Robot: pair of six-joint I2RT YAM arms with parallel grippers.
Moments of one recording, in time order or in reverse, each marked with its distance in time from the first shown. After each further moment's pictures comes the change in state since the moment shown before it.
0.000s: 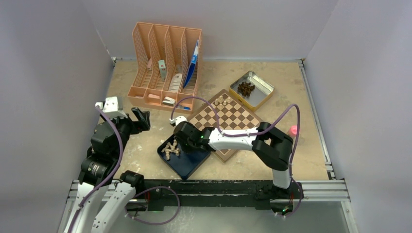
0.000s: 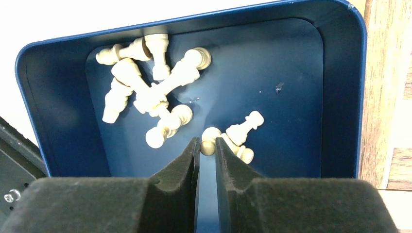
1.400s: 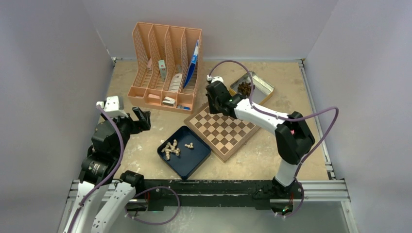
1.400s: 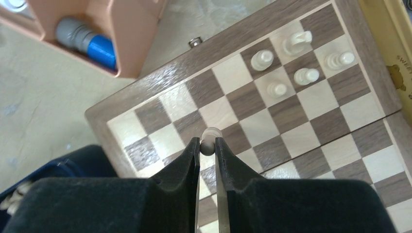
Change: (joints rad) left arm 0.000 0.011 0.000 0.000 0.004 0.000; right arm -0.423 -0.148 0.063 -0.124 0.095 -0.068
